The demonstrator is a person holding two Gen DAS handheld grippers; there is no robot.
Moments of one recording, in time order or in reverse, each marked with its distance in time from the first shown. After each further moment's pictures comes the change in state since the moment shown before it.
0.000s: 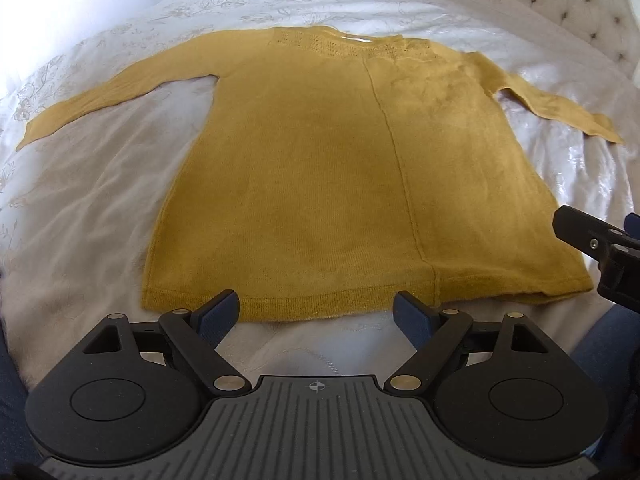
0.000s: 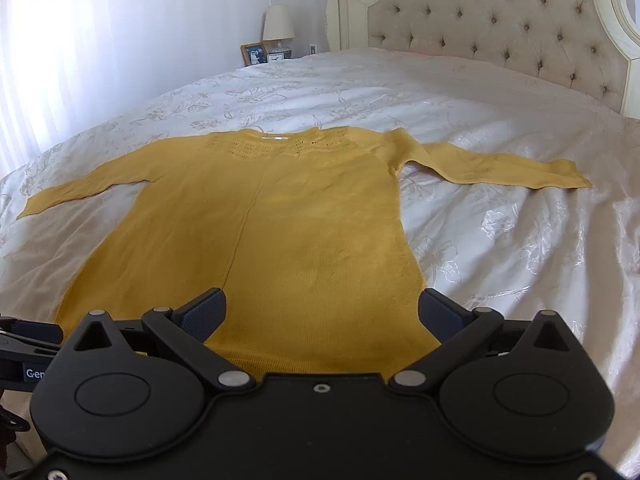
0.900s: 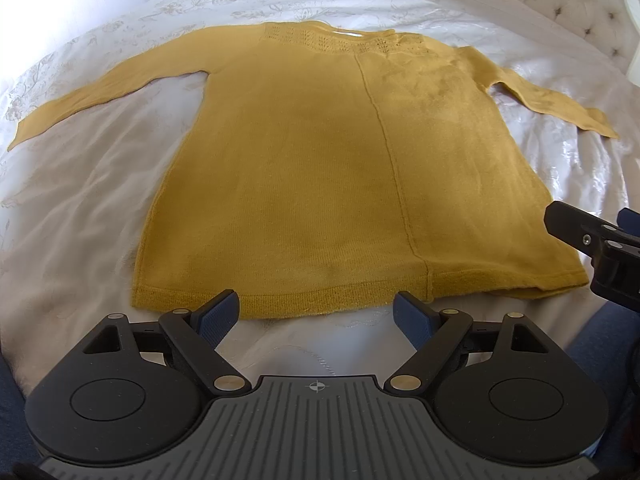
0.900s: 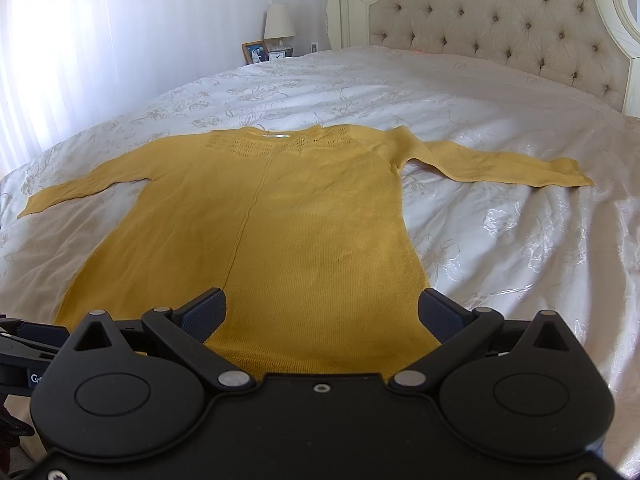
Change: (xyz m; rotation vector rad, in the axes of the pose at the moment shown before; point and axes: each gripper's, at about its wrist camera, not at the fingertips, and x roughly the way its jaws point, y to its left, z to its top) left arm 0.002 -0.007 -0.002 0.008 0.009 -0.012; right arm 0.001 0.001 0.000 -0.003 0.006 0.001
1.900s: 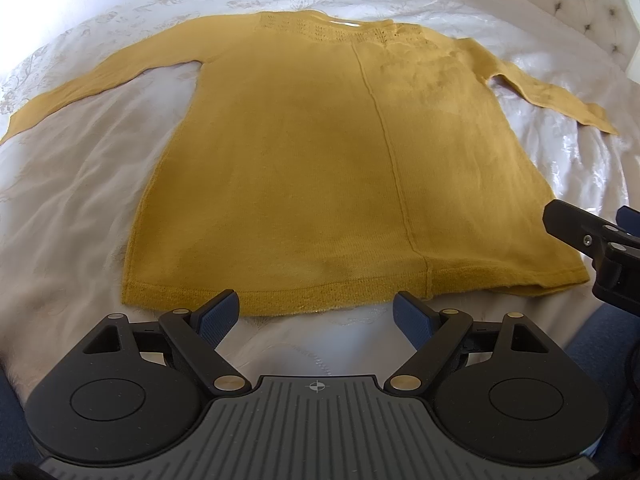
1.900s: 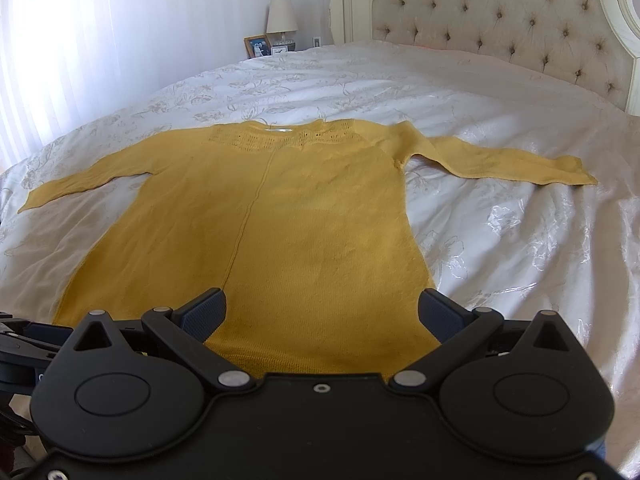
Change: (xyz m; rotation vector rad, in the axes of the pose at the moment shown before) left arm 0.009 0.001 0.001 -0.002 0.031 -0.018; right arm 0.005 0.005 -0.002 -0.003 0.015 0.002
